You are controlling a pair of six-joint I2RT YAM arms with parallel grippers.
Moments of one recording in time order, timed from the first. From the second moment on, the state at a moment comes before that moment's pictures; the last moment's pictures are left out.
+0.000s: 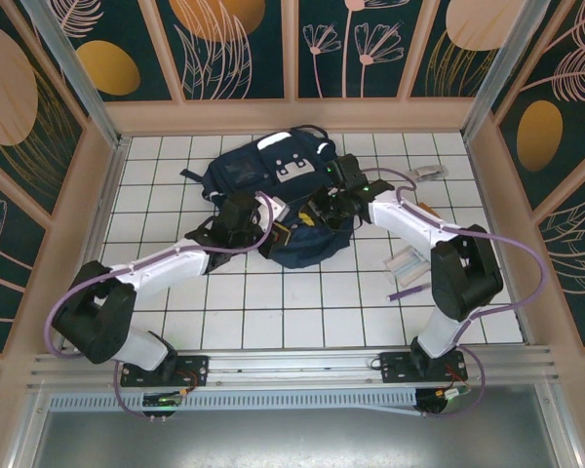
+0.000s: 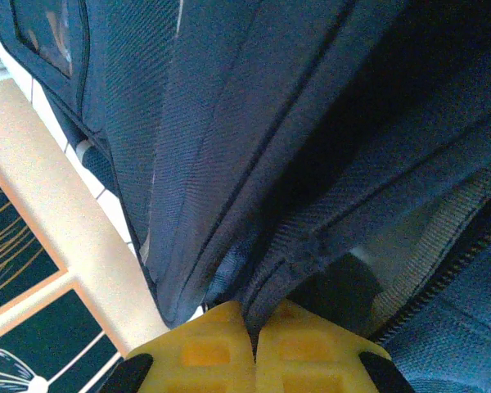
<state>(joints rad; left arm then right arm) -0.63 1.47 0.82 0.01 0.32 -0.08 0.54 1.70 1.26 -0.48 -0.44 1.26</state>
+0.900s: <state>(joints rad) -0.33 1.55 0.71 0.12 0.00 0.21 0.49 1.55 1.31 -0.39 -0.35 1.19</state>
